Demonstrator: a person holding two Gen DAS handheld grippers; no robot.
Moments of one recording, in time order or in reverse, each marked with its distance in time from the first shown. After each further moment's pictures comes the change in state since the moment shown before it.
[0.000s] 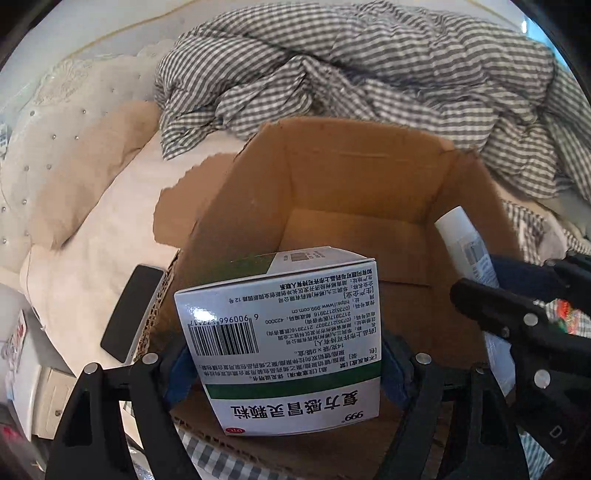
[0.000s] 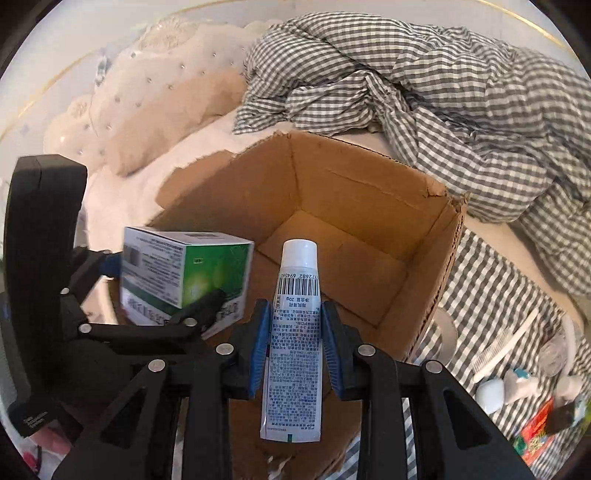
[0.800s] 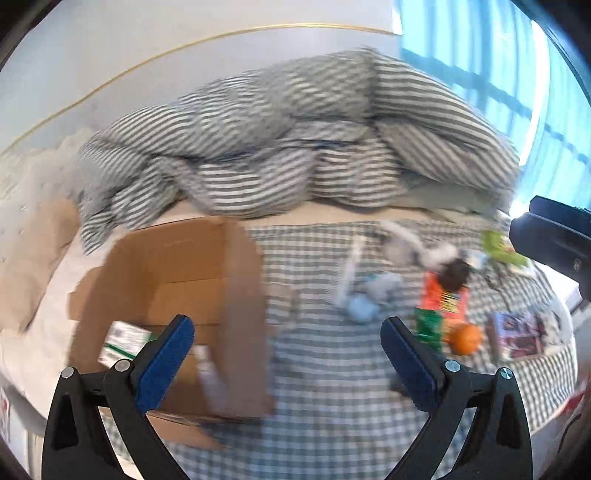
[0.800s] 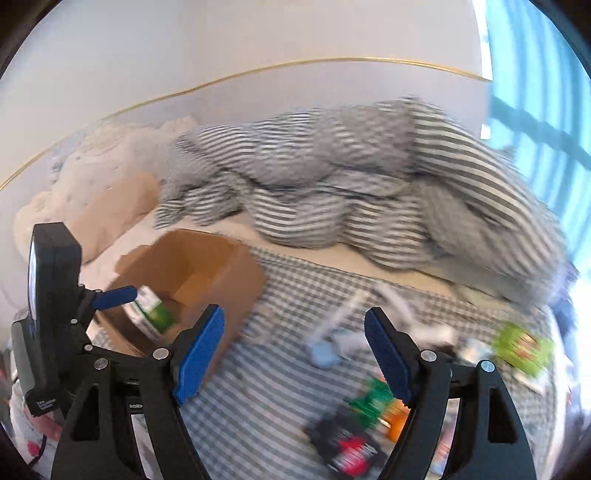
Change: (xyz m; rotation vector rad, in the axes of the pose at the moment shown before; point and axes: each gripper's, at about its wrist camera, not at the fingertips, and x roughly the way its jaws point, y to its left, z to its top) left arm -0.158 -0.191 -0.027 0.243 -0.222 -0.266; right arm -0.252 -0.153 -0.127 0.264 -0.303 -0.241
